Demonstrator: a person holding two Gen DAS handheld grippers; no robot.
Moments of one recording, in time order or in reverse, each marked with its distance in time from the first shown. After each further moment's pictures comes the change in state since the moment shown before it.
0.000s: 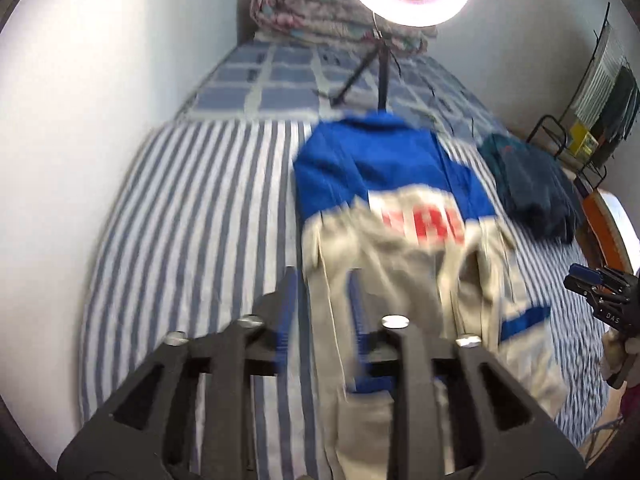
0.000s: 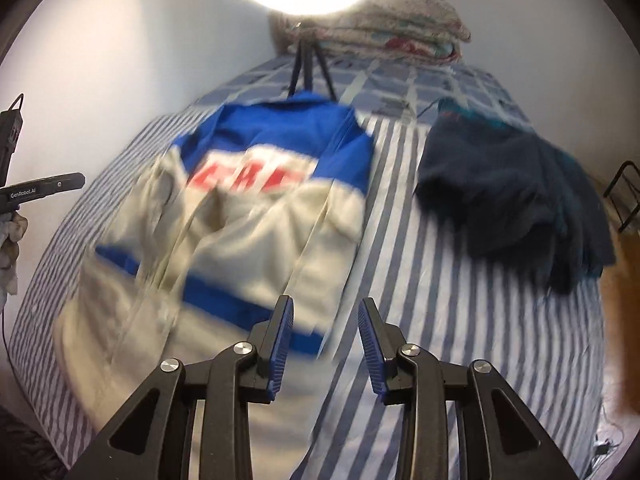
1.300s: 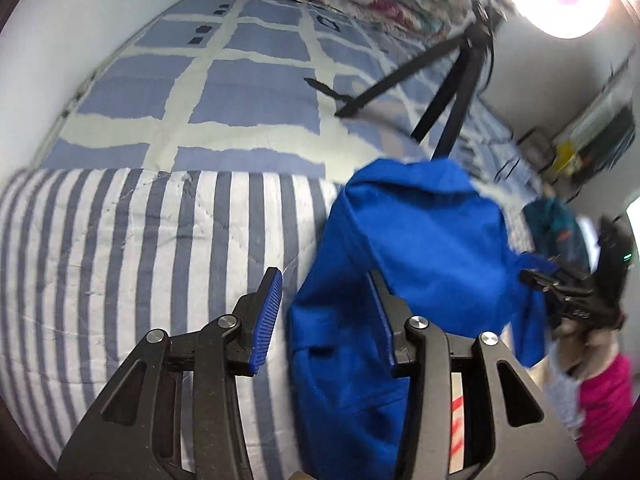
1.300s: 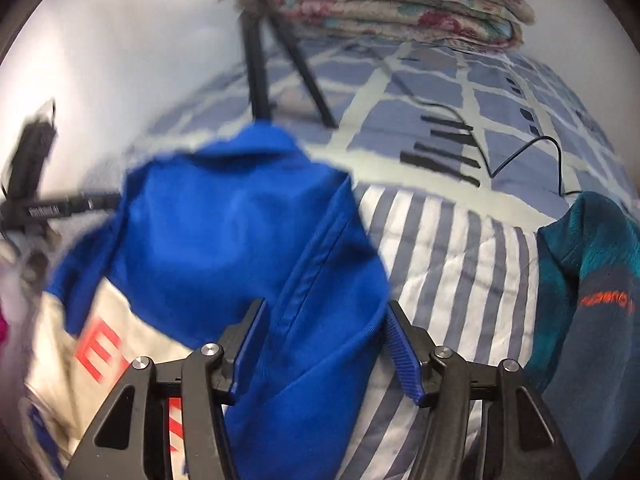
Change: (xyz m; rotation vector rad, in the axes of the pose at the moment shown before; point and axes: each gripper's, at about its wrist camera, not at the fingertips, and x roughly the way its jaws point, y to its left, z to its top) left arm 0.241 0.051 0.148 -0.095 0.177 -0.220; right arm 0.212 -0.055 0.172 0.052 0.052 0.180
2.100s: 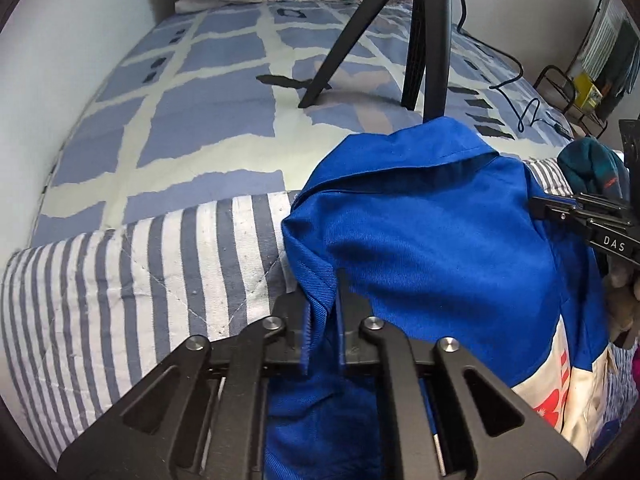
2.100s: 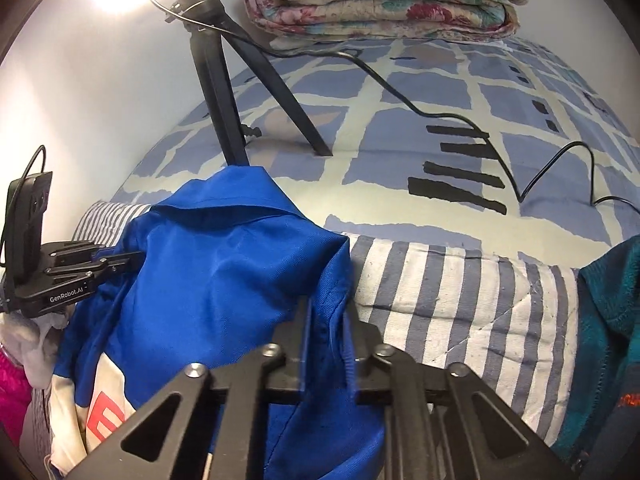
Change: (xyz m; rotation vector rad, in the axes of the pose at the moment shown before) left arm 0.045 -0.061 0.001 0.243 0.004 0.205; right arm 0.040 0.007 0.030 0.029 -0.001 -0.009
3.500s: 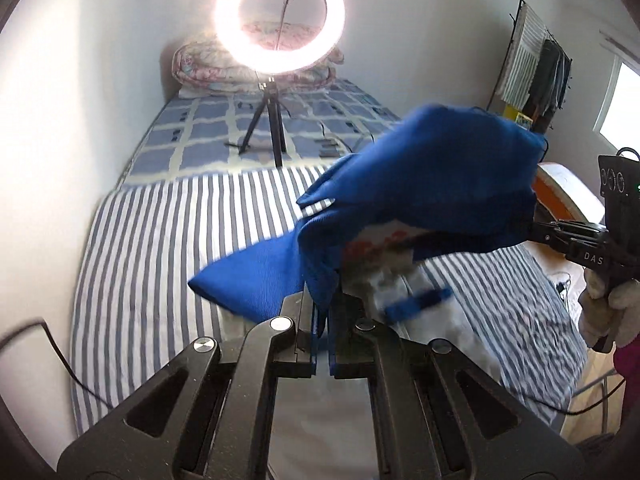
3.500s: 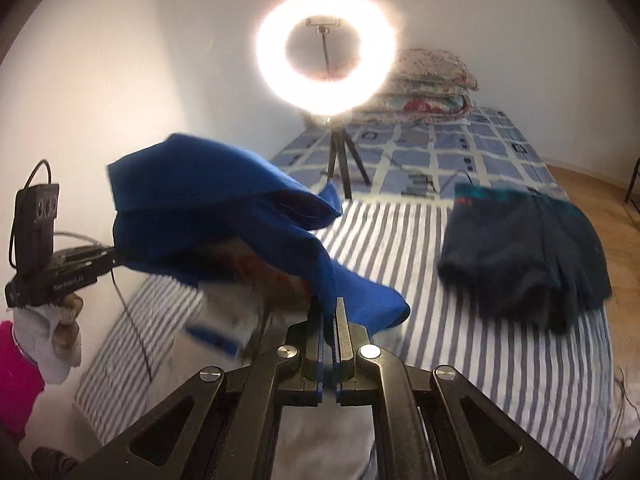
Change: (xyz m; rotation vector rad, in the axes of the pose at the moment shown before) left arm -0.344 -0.126 -0.237 0.041 -0.268 -0.115; right arm -0.328 0.106 -0.223 -0.048 -0.232 0.001
